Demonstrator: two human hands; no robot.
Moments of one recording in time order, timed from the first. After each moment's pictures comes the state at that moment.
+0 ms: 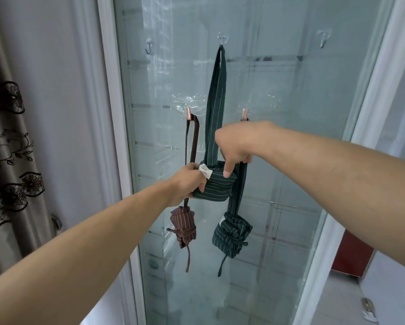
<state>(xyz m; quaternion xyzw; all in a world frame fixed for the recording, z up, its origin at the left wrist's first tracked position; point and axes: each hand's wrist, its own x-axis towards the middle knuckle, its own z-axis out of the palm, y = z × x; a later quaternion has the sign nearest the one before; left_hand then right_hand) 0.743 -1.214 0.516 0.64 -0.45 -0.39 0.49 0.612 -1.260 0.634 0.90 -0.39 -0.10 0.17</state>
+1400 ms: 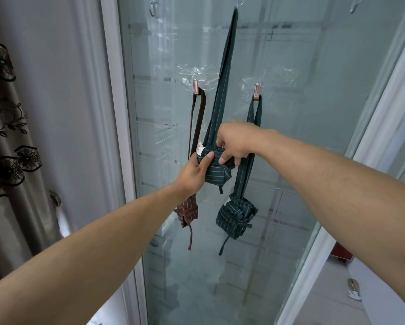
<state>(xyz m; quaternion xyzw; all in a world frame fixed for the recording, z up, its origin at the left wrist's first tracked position) 0.747 -1.240 0.452 0.60 -0.49 -0.27 0.57 0.629 -1.294 0.579 0.92 -0.38 -0.02 0.10</state>
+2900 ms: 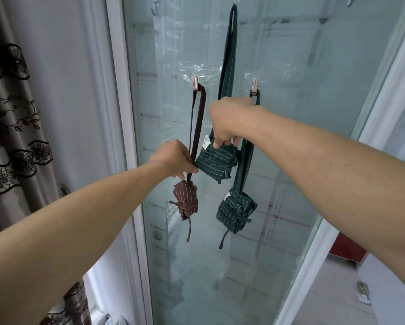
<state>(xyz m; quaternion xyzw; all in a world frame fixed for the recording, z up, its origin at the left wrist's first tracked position) 0.782 -1.210 0.495 0.81 -0.52 -0.07 0.27 0.643 -1.252 0.613 0.87 -0.46 -0.05 0.17</state>
